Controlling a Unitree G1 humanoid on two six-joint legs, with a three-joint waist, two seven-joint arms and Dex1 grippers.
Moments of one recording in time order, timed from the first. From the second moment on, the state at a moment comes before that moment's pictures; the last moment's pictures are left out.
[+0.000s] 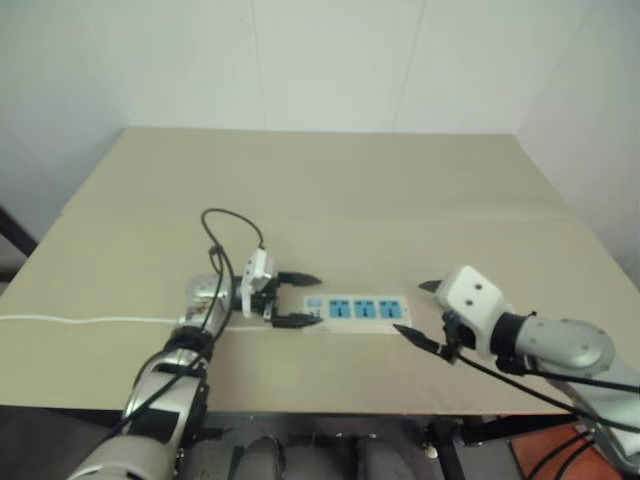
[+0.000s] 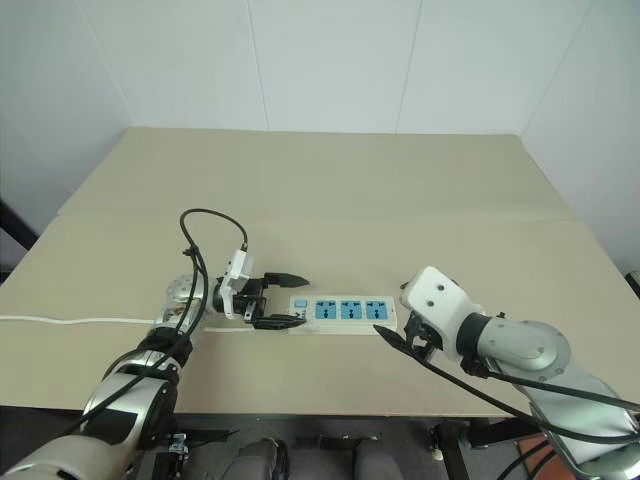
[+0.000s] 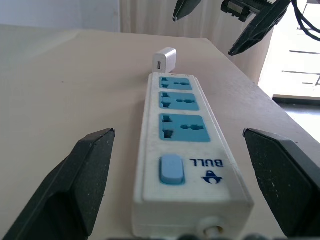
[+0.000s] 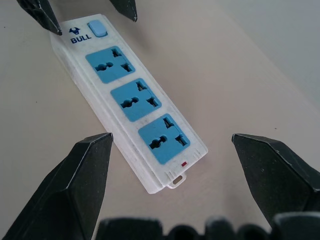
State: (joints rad) left arm -0.83 0.30 -0.02 1.06 -0.27 -0.36 -1.61; right arm -0.11 -0.89 -0.04 -0.79 0.37 0.83 0.59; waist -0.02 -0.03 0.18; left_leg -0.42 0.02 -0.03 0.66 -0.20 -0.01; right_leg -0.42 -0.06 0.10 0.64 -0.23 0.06
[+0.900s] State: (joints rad) left arm -0.81 0.27 -0.05 1.21 -0.27 -0.56 -1.61; right arm -0.10 -0.89 -0.05 -0.82 0.37 0.86 0.58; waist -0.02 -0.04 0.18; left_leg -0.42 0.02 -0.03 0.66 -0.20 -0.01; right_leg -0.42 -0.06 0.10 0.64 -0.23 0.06
